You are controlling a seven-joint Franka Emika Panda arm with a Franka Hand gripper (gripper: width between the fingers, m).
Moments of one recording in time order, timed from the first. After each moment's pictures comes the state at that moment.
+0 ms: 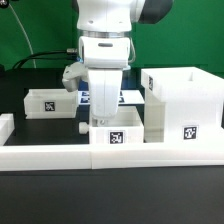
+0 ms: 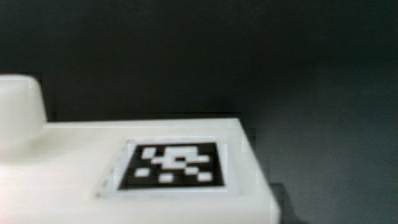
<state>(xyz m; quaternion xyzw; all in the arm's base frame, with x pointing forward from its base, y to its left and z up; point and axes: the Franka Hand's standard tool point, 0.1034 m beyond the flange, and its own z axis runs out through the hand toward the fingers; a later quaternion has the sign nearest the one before) 0.538 -0.033 0.018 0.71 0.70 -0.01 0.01</state>
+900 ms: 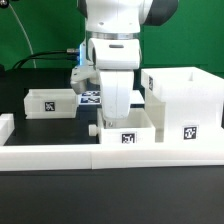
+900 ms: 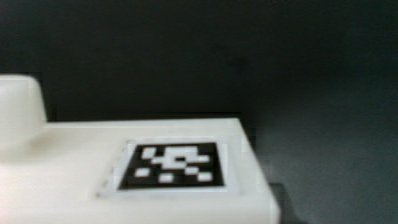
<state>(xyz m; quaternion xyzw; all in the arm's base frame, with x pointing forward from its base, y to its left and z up) 0.540 -0.020 0.014 0.70 0.72 -0.02 0.01</state>
